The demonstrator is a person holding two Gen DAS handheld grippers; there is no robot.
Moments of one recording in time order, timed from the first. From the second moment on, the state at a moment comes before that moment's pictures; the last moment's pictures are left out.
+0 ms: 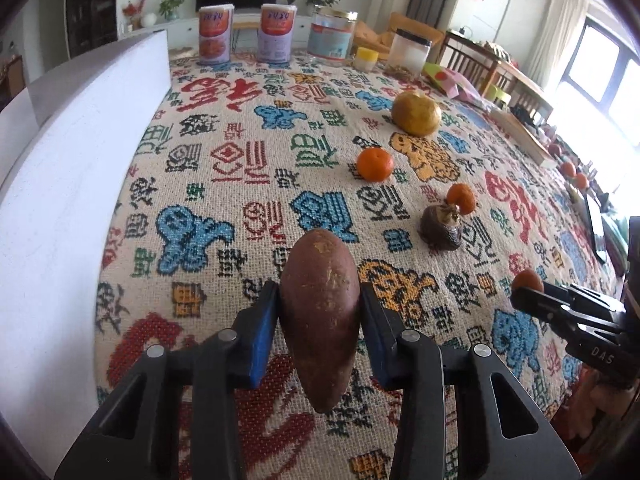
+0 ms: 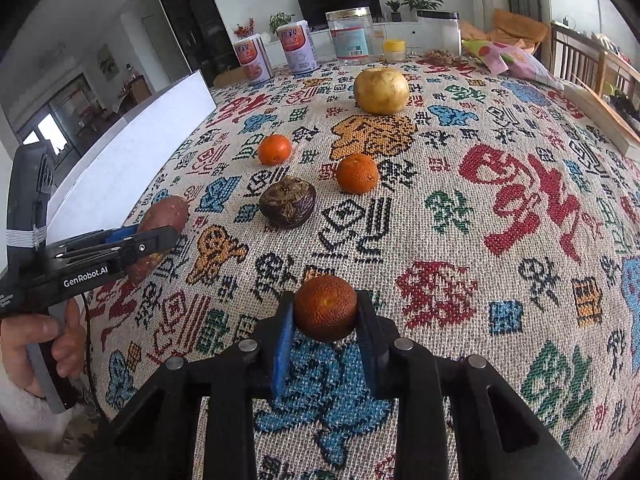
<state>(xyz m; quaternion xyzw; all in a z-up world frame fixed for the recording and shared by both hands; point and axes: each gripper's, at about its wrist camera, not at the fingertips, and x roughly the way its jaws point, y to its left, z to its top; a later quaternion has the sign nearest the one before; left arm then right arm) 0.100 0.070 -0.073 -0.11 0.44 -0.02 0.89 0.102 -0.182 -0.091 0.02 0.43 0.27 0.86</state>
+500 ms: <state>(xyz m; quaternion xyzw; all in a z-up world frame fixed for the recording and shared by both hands) -0.013 0.220 0.056 -0.30 0.35 0.05 0.89 0.069 -0.036 -0.001 0.05 0.42 0.47 0.78</state>
